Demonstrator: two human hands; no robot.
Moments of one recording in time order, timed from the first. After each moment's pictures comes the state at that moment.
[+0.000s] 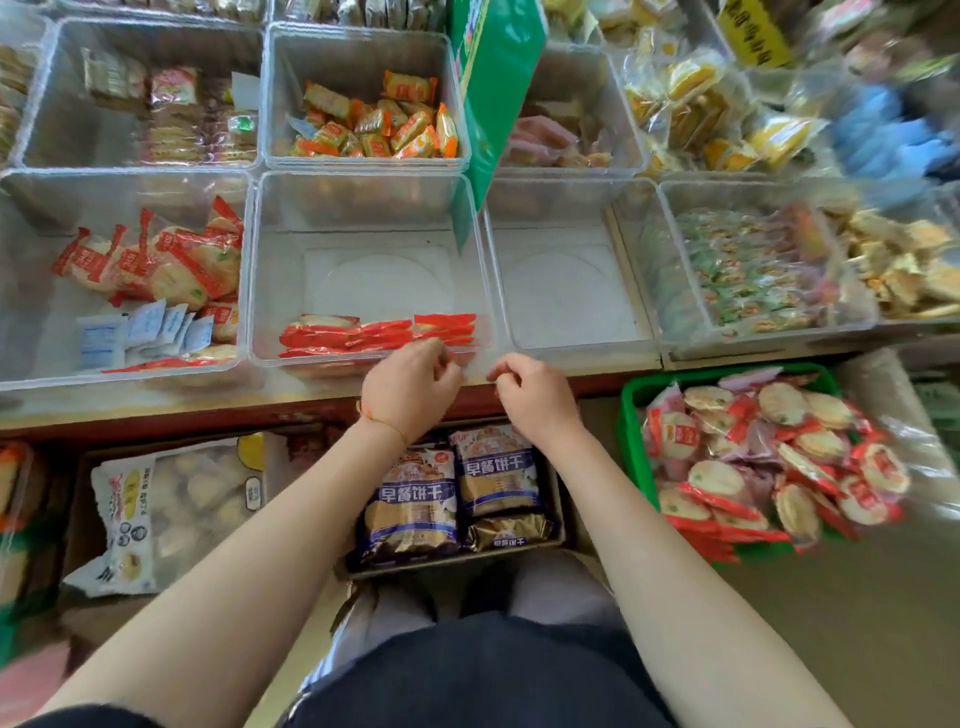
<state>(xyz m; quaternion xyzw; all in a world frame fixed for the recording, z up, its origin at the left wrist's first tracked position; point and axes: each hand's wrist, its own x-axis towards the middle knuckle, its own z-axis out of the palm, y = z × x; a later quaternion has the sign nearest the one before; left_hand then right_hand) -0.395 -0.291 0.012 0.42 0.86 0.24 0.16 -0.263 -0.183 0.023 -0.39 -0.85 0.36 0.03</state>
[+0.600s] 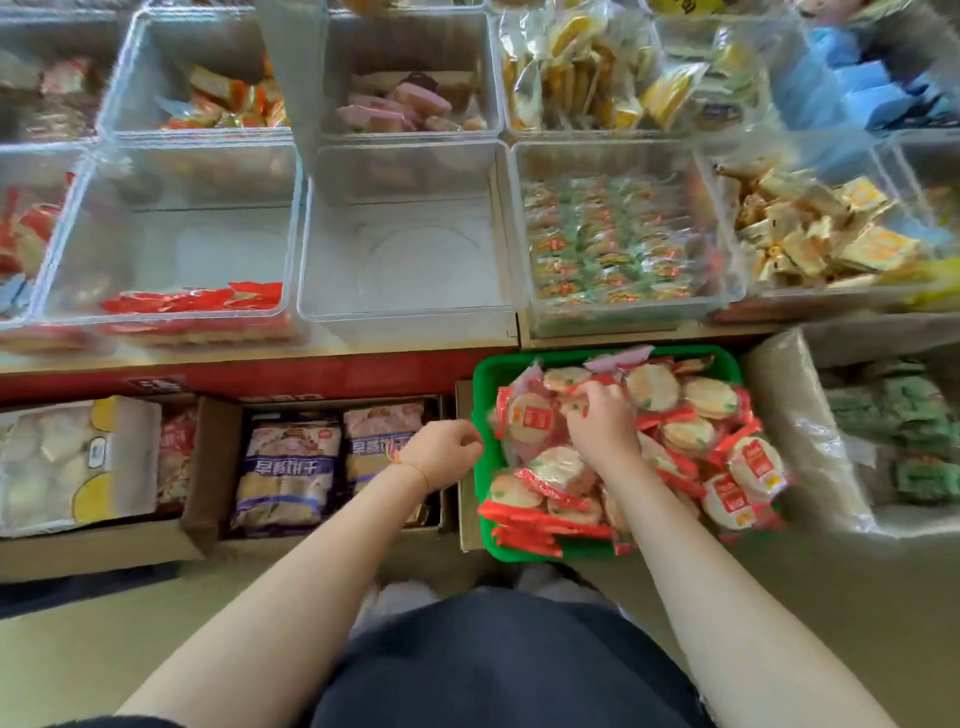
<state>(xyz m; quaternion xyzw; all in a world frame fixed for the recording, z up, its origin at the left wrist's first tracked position) -0.116 -0.127 -0.038 0.36 0.83 0.14 0.41 0.029 0.043 -0.046 -0.51 -0.81 0.29 -0.06</state>
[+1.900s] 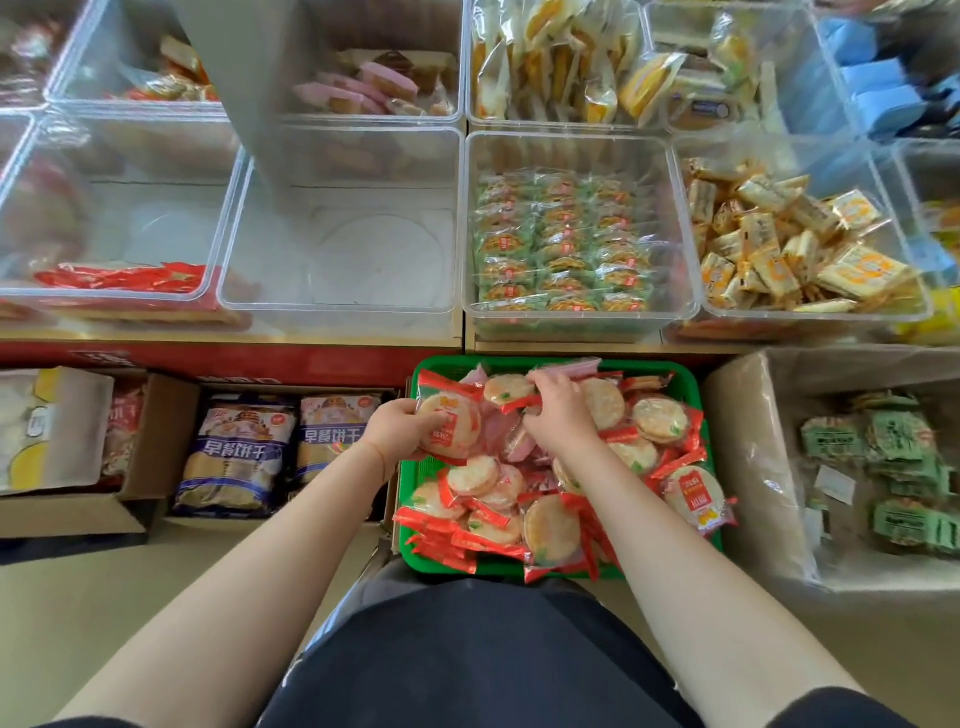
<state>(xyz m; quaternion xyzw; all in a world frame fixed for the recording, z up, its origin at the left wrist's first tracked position) -0.087 -0.060 -0.063 0.01 0.80 0.38 0.46 0.042 0.121 -0.078 -0.38 -0.86 0.32 -0.14</state>
